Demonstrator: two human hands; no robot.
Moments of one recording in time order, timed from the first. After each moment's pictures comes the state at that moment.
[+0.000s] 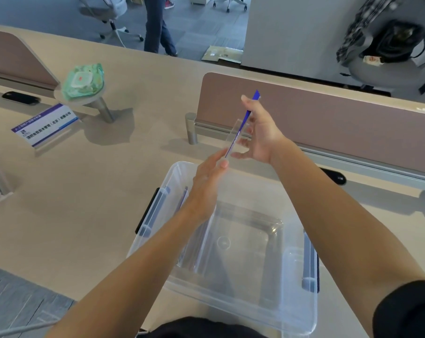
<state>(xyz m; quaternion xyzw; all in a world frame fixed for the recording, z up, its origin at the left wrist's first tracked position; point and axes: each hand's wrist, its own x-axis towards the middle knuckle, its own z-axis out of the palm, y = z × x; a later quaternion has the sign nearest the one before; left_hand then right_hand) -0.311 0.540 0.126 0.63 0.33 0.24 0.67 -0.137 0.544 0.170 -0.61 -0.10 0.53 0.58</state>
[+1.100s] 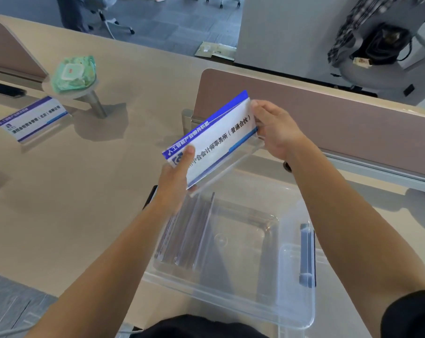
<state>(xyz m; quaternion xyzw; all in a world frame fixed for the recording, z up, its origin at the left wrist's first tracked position) -0.340 0.586 0.121 0.47 0.41 0.28 0.73 -0.122 0.529 0.170 -0.67 -0.25 0.38 0.59</state>
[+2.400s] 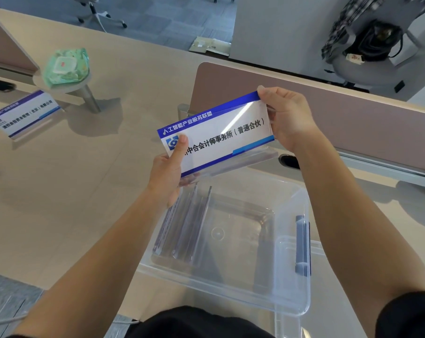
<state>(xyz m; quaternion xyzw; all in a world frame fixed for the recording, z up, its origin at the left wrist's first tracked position) -0.347 0.587 0.130 0.46 0.44 0.29 0.72 -0.130 0.509 0.201 -0.66 -0.23 0.34 0.64</state>
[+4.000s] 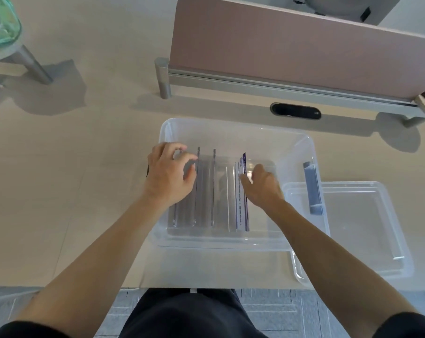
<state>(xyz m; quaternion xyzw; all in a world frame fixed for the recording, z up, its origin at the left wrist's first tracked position) -0.406 0.621 0.022 0.94 0.23 0.16 0.21 -0.260 0.433 0.015 -0.94 -0.17 0.27 0.11</state>
